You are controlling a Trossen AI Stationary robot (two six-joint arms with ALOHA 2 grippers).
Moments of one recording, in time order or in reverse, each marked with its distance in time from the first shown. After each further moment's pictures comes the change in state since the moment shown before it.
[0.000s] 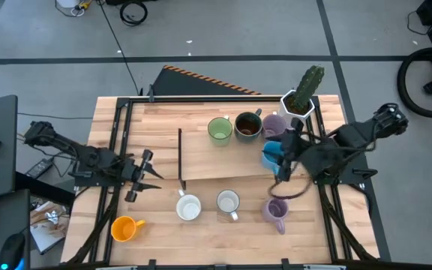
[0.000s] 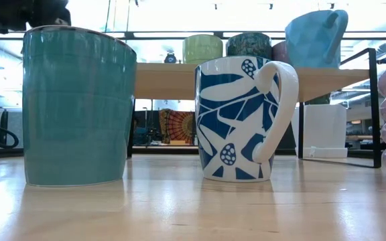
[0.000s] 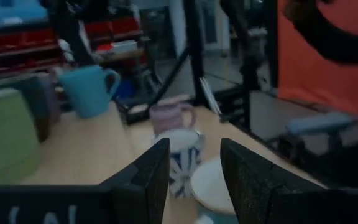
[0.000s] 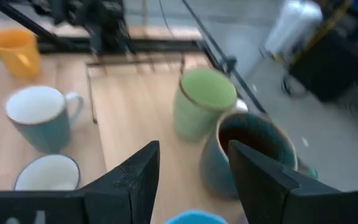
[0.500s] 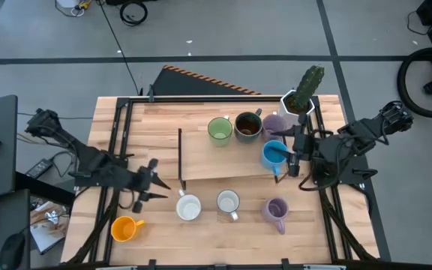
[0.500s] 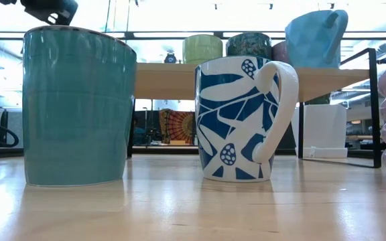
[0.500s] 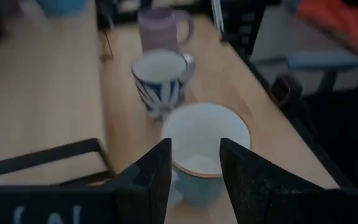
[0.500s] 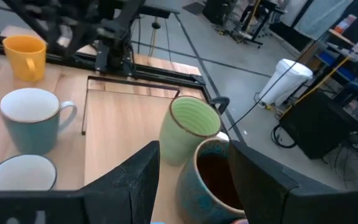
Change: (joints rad) left arm -0.186 0.406 0.420 -0.503 -0.211 -0.315; right arm 0.011 -0.181 -0.173 0.242 0.009 -0.348
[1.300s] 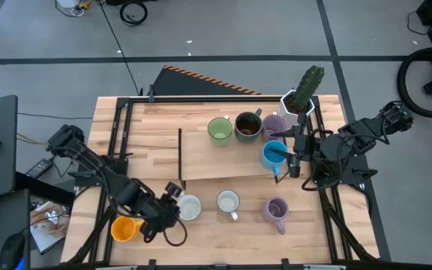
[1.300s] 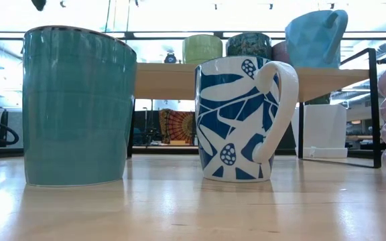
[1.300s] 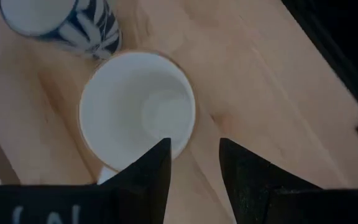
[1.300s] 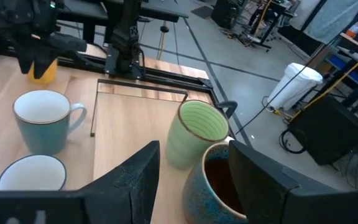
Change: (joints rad) left arm -0.056 0.680 0.674 -0.661 0.125 0.142; right arm 0.000 -0.003 0.000 0.017 -0.037 -0.019
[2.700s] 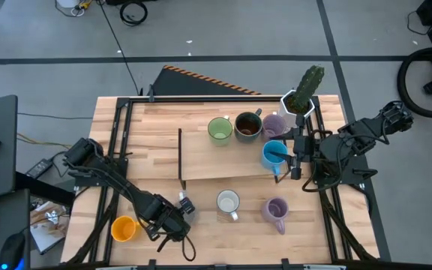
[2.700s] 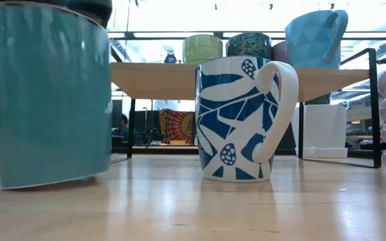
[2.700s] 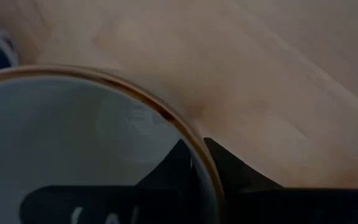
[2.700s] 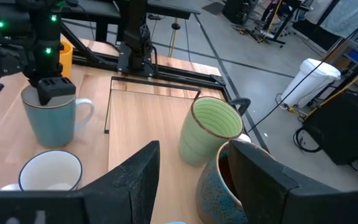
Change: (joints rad) left arm 0.012 0.251 0.000 0.064 0.123 0.343; right arm 0.000 0.001 0.000 -0.016 -0.053 0.031
